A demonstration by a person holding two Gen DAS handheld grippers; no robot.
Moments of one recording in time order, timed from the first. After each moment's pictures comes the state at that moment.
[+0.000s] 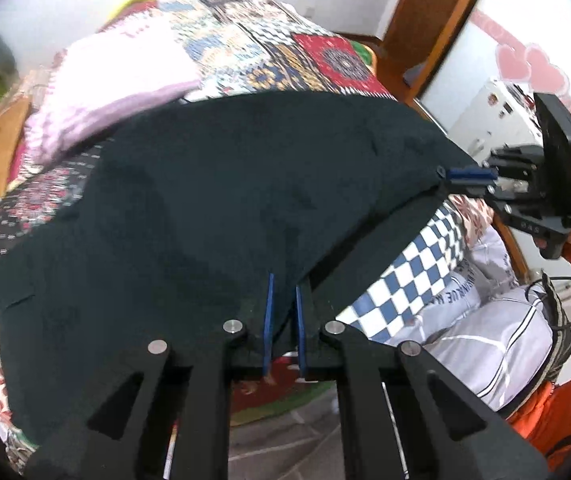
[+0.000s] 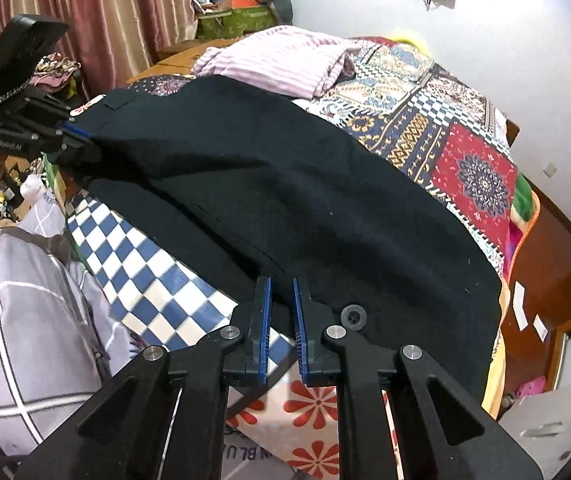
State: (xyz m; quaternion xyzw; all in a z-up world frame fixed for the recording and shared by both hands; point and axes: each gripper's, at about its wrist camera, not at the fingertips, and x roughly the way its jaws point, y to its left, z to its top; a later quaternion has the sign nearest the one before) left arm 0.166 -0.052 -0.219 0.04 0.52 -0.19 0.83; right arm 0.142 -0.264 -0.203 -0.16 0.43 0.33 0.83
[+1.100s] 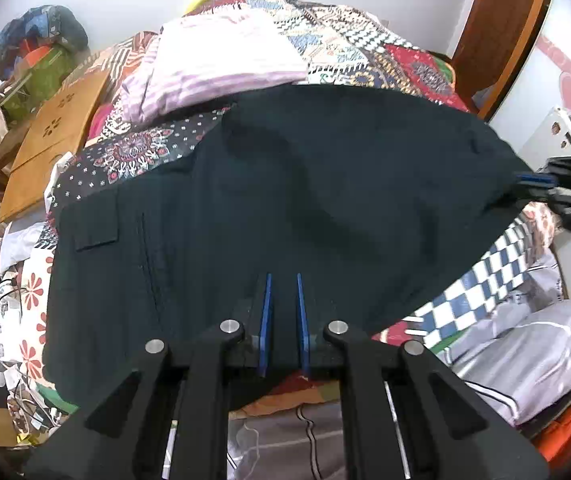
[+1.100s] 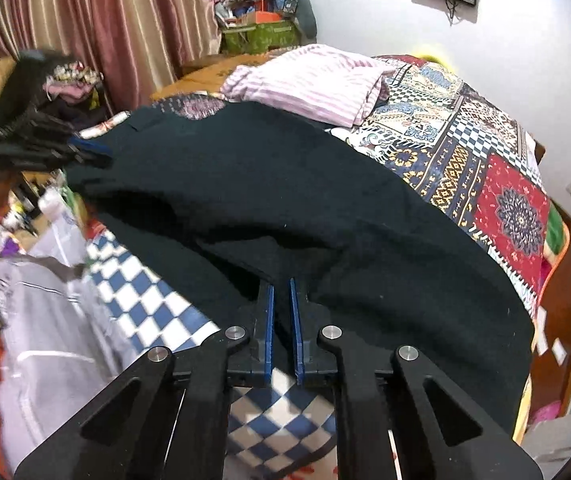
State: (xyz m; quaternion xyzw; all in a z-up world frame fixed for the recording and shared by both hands) left arm 0.153 0.007 -0.234 0.03 0.52 -0.07 0.85; right arm 0.150 -0.237 -0.194 -0.13 0.40 0.37 0.82
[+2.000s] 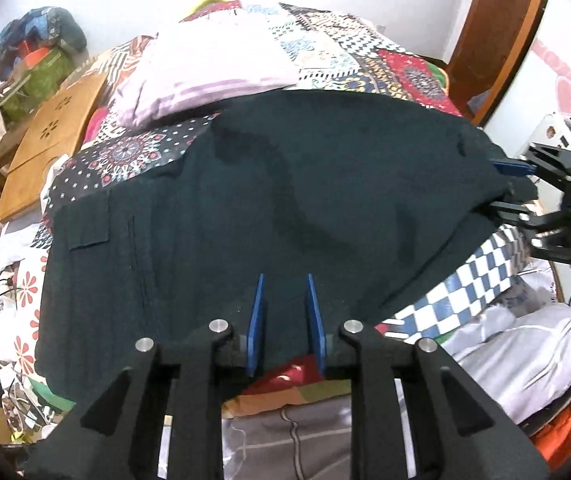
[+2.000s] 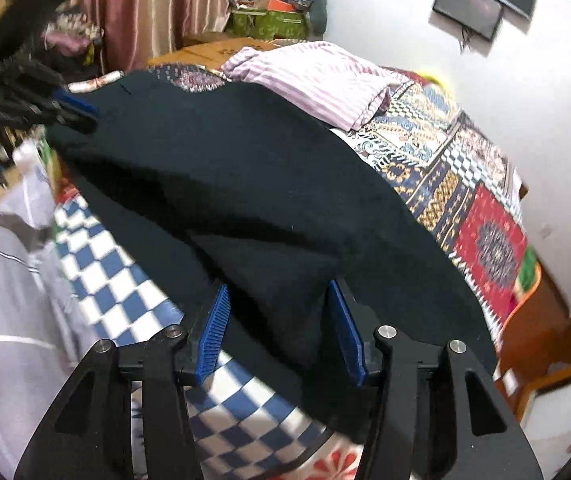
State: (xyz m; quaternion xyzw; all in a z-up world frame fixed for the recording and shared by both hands) left arm 0.146 -0.003 -0.225 0.02 0.51 -0.08 0.86; right arm 0.153 -0.204 -0.213 -0.26 0.36 0.33 0.83
